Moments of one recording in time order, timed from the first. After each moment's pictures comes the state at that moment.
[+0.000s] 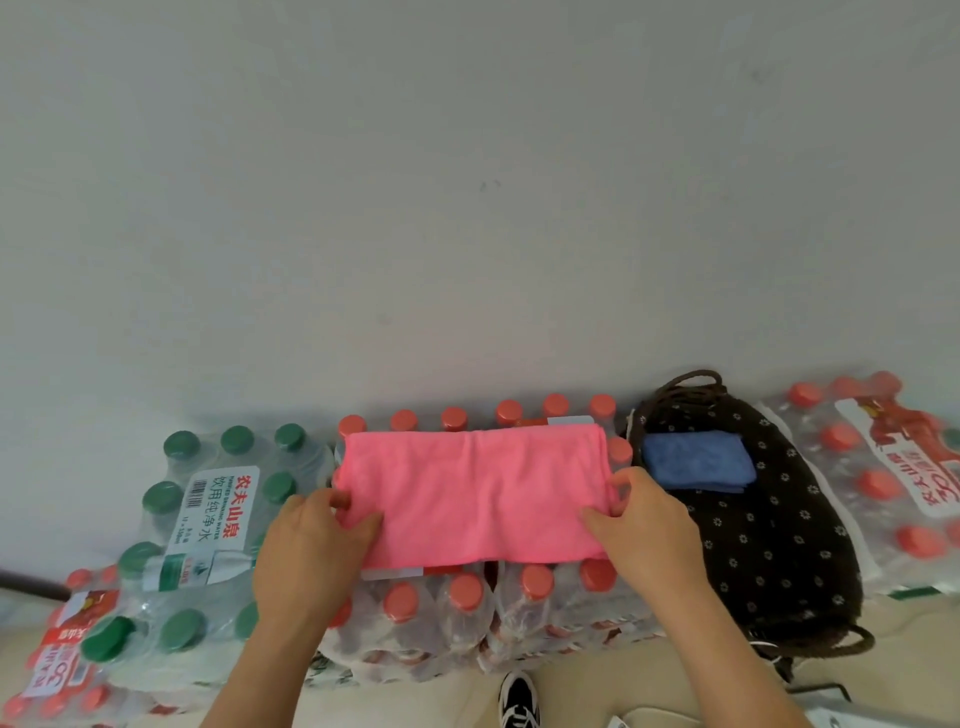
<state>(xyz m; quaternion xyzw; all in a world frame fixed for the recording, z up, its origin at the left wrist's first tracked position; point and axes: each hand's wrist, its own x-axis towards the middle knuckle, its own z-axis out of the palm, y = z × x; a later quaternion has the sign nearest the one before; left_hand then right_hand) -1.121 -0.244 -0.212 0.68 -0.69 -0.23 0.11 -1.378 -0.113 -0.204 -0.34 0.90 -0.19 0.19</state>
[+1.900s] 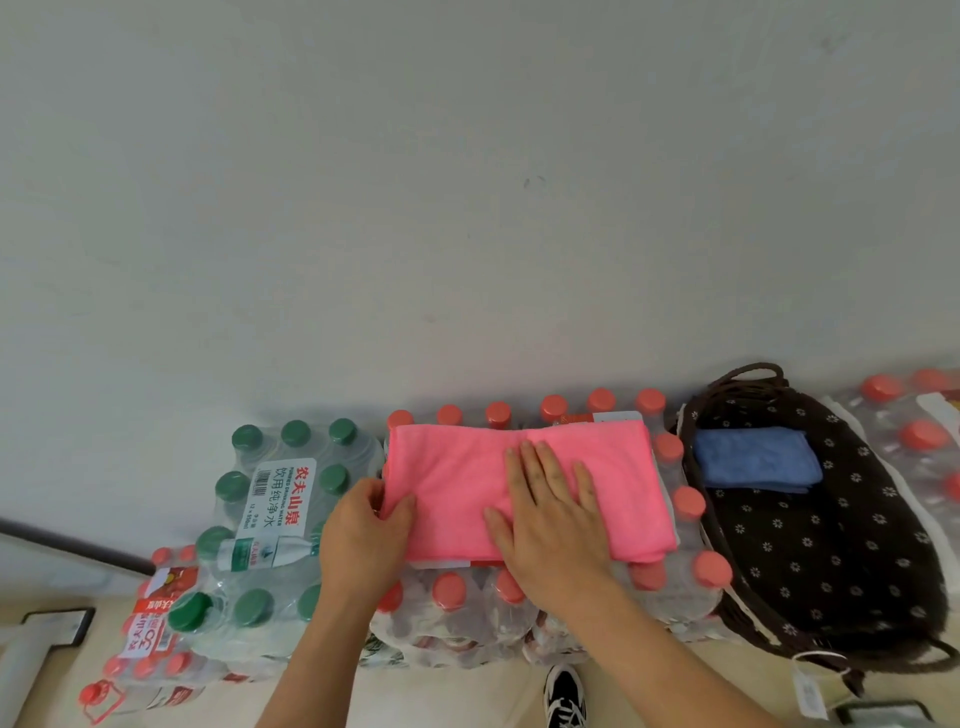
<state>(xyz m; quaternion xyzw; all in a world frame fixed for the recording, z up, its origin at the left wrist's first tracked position) -1.120 -0.243 -0.210 0.67 -0.64 -0.32 0.20 -1.286 -0.166 -0.243 -0.59 0.80 -0.06 0.09</state>
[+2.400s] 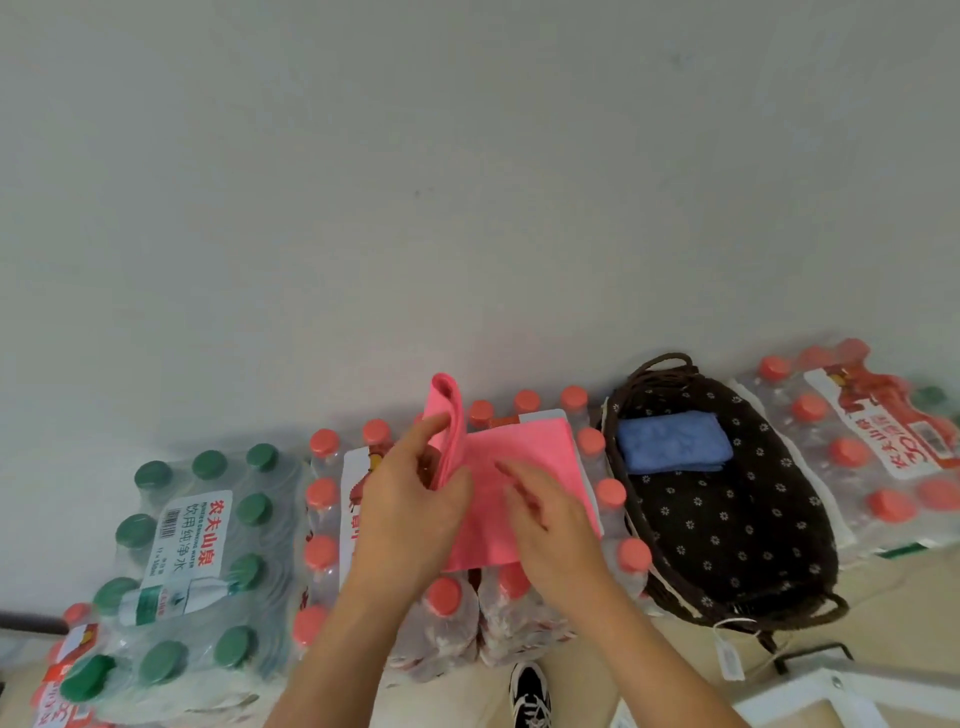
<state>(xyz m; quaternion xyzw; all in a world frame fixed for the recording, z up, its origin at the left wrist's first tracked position) -1.216 -0.207 -0.140 0.47 -0.70 -0.45 0.29 -1.330 -0.128 -0.207 -0.39 0.74 -0.47 0.28</state>
